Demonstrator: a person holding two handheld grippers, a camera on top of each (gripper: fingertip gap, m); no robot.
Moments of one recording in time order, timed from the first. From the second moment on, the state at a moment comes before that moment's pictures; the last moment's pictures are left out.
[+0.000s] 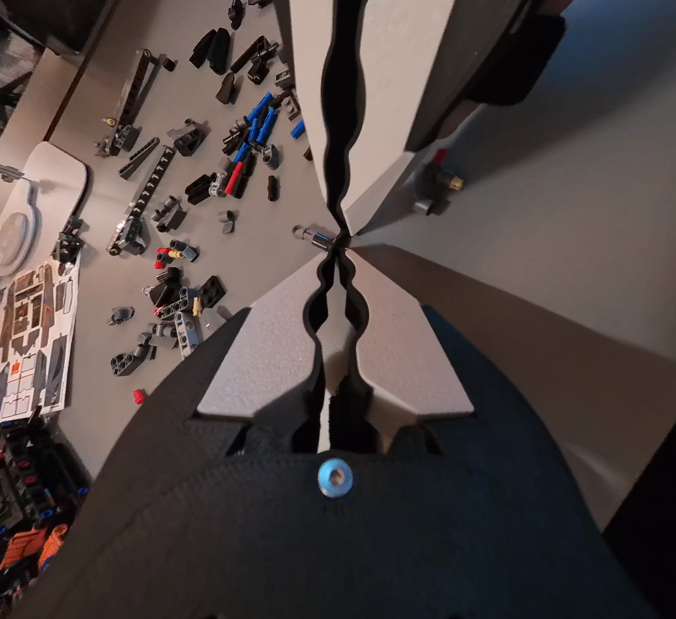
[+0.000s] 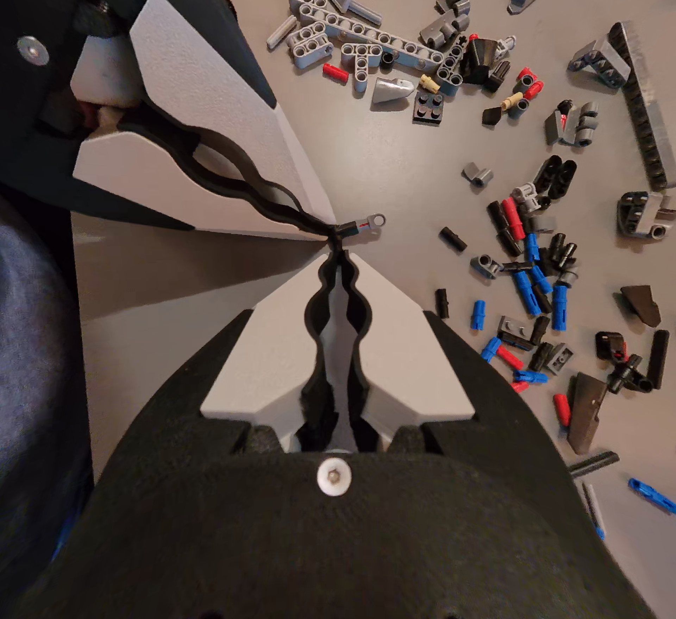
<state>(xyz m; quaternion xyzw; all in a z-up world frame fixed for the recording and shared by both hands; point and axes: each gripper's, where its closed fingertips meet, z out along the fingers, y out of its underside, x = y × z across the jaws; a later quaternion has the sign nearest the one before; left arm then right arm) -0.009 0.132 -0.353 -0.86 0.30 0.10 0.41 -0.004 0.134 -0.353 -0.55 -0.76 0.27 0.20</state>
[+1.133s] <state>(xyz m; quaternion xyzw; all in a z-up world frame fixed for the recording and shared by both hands) -0.021 0.105 -0.340 -0.86 0.31 -0.01 0.40 -0.009 0.136 -0.354 -0.47 -0.82 0.28 0.17</state>
